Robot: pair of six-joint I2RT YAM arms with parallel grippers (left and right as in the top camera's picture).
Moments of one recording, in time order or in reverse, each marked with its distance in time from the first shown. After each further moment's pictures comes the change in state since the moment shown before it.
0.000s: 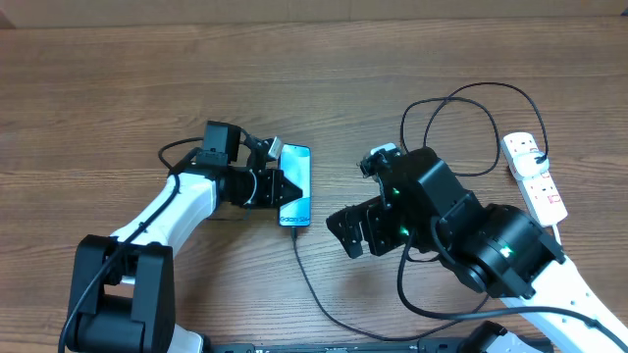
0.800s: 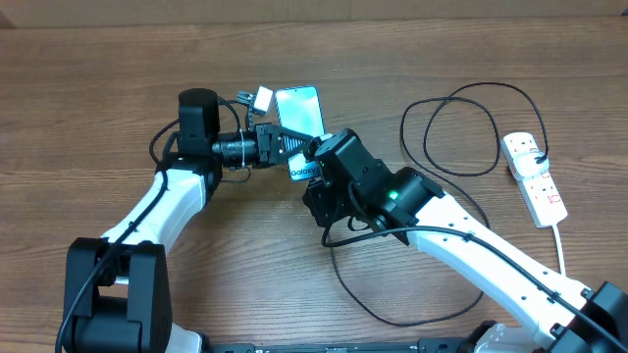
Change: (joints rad) left arm 0.052 -0.003 0.027 0.580 0.445 -0.482; right arm 0.025 0.368 -0.052 0.342 -0.004 -0.017
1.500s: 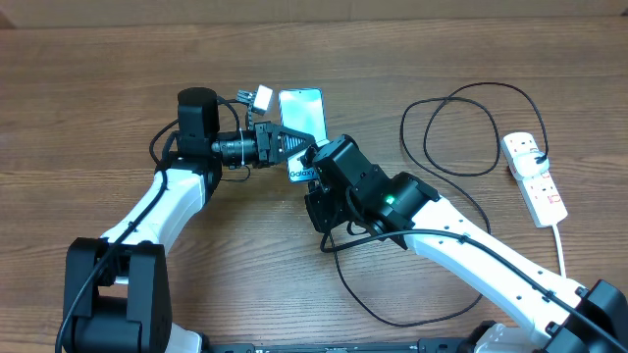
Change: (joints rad) left arm 0.000 0.000 0.003 0.014 0.017 -0.026; right arm 0.014 0.000 -0.042 0.036 -0.006 -0.034
